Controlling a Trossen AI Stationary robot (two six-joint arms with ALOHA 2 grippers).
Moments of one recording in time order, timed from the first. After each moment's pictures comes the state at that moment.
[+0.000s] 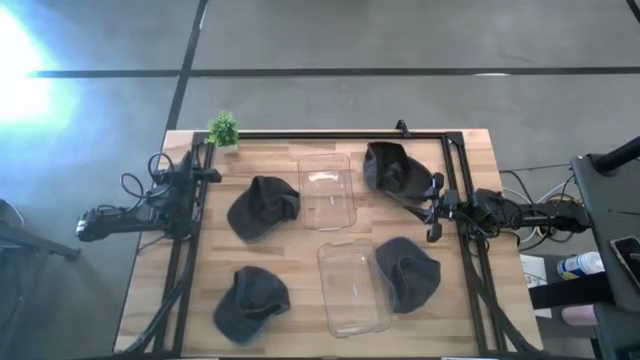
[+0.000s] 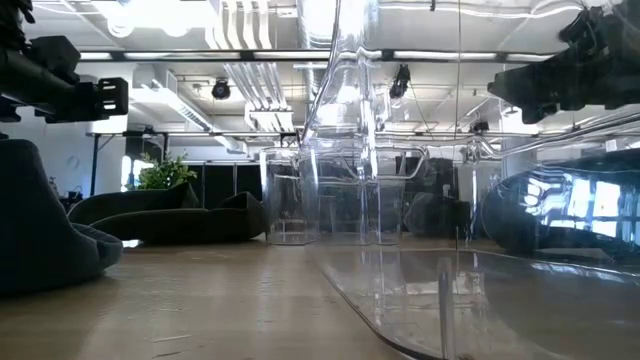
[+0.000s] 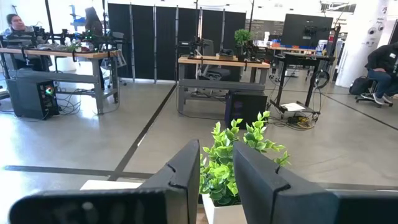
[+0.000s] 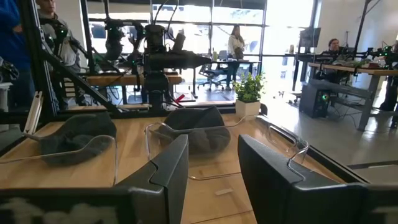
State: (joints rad) left arm 0.06 0.02 0.04 0.19 -1.52 0.16; right arm 0.02 0.09 0.01 0.16 0.18 0.01
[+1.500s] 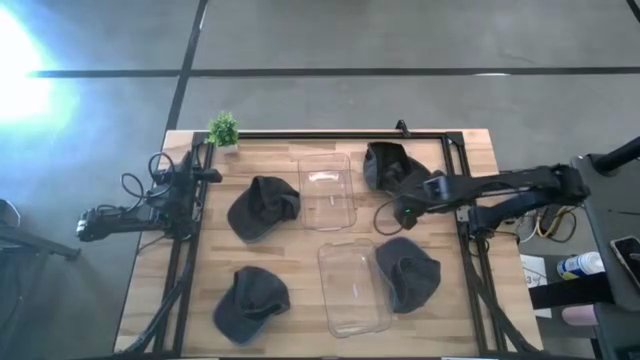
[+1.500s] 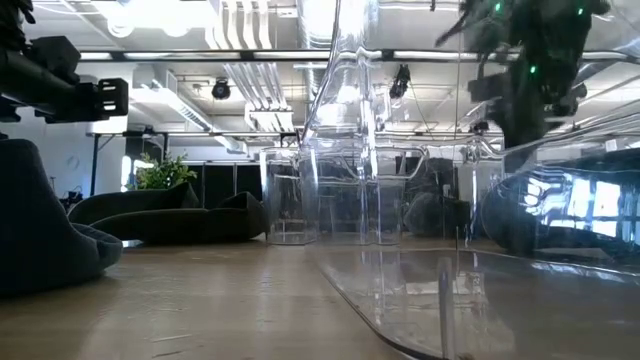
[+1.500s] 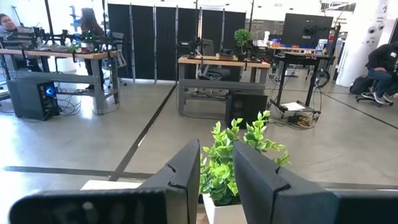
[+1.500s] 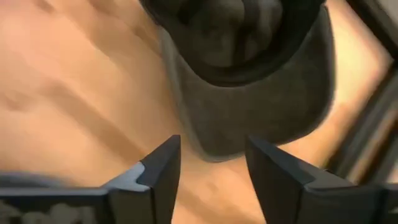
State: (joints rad) left arm 0.06 0.02 0.04 0.18 -1.52 0.16; right arm -0.01 1.24 0.82 -1.06 0.46 0.75
